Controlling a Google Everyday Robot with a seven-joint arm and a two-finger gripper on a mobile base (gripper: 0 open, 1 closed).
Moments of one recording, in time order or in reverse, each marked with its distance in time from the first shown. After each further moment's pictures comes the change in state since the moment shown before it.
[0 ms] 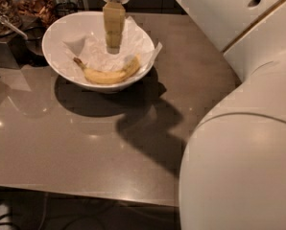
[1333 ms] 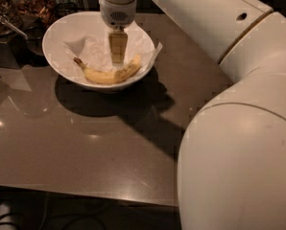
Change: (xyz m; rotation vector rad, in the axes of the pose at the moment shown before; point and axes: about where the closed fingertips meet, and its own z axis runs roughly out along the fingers) arm 0.010 0.010 0.064 -0.085 -0.019 -0.098
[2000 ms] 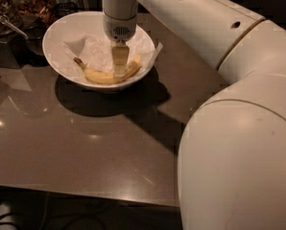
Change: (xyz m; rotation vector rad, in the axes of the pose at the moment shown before) arm 0.004 0.010 0.039 -0.057 -0.005 -0.029
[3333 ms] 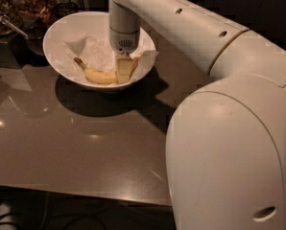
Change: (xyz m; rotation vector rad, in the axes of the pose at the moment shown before) arm 0.014 0.000 0.049 -0.086 -0.010 0.004
